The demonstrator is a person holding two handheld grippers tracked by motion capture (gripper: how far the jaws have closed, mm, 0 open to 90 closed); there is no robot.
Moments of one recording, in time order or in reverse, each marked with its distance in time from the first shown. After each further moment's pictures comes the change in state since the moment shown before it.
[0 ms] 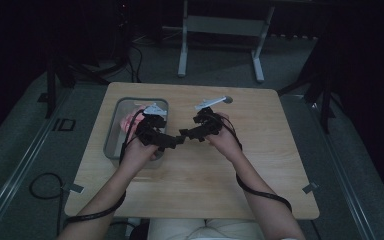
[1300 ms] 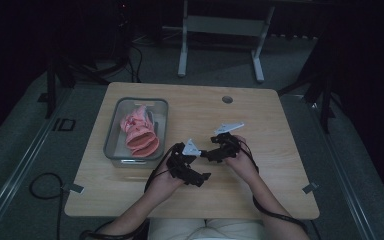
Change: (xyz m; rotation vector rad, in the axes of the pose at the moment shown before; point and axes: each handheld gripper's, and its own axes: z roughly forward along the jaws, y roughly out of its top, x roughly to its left) left arm -0.078 -0.057 0.075 0.111 -0.063 0.204; right arm -0.020 -0.096 -0.012 0.007 -0.035 0.013
